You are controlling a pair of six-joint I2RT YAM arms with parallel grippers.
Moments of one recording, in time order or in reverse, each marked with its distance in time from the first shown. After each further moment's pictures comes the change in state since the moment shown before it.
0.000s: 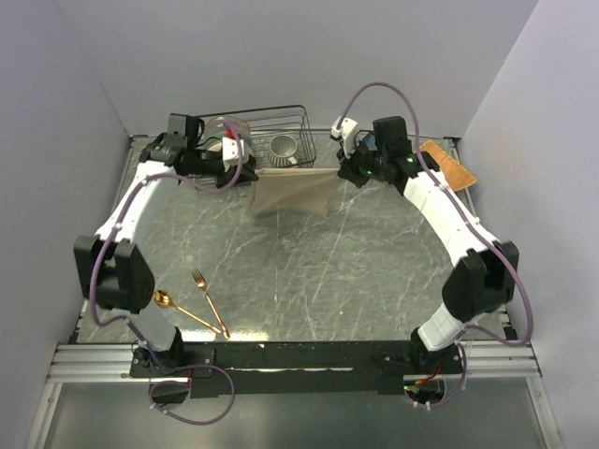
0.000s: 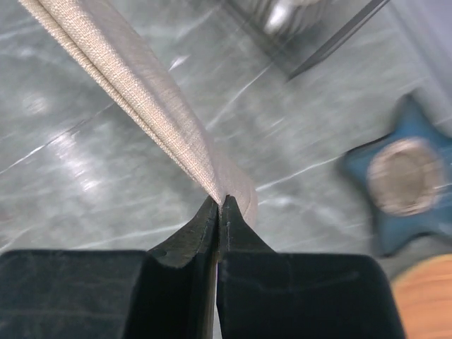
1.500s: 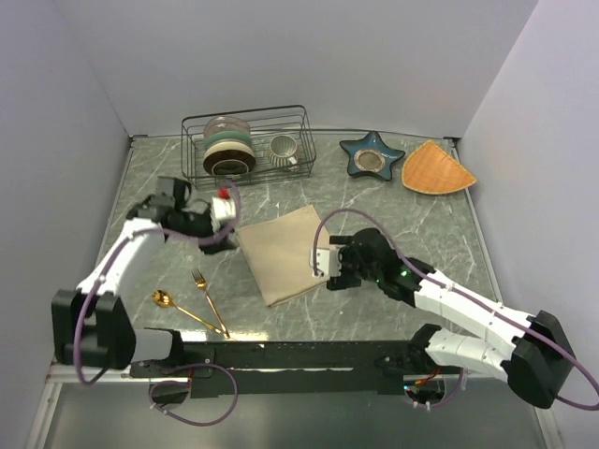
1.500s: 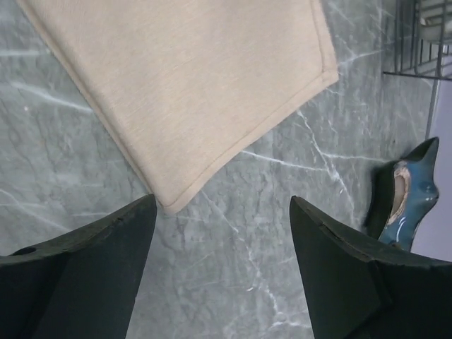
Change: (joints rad) left arm 0.006 -0.424 -0.661 0.007 -0.212 0.060; right arm 0.462 -0.593 -0.949 0.339 0.390 -0.406
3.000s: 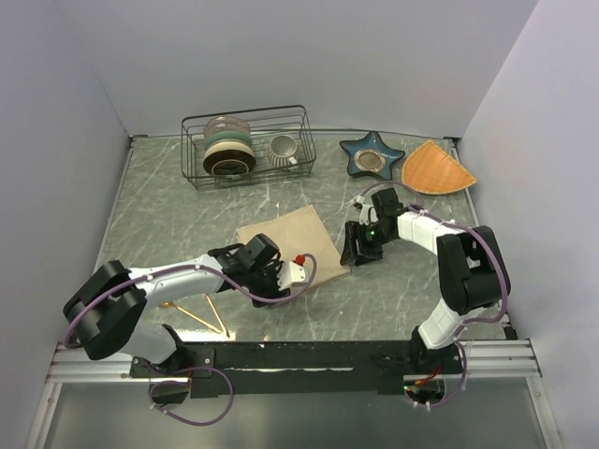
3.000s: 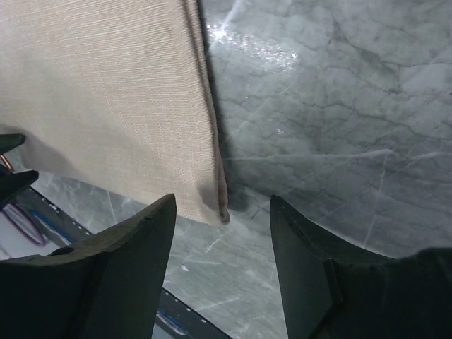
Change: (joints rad) left arm -0.700 0.138 -0.216 0.382 -0.562 -0.595; right arm -0.527 0.621 0.323 -0.240 -0.457 1.094
